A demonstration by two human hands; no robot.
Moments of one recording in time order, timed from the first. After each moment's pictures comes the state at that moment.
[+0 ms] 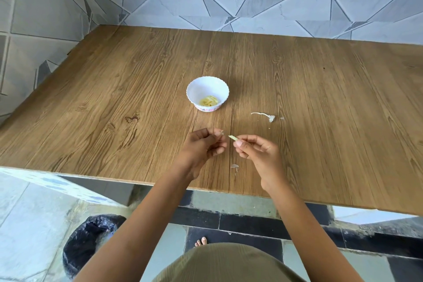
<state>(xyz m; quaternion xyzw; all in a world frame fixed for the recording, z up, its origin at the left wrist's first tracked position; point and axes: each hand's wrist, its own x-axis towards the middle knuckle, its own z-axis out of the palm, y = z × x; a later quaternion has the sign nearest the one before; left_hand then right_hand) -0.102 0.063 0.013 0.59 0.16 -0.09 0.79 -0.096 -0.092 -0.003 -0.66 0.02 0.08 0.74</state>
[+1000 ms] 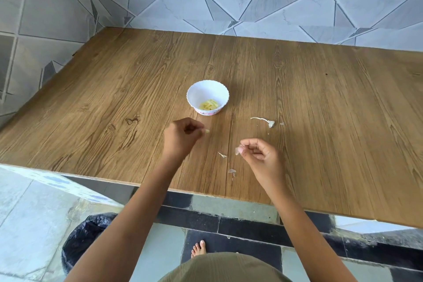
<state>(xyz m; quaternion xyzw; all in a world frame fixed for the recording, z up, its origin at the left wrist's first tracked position) -0.081 0.095 0.002 0.82 0.15 0.10 0.54 -0.089 -0.107 -0.019 -0.79 -0.07 -0.01 0.61</state>
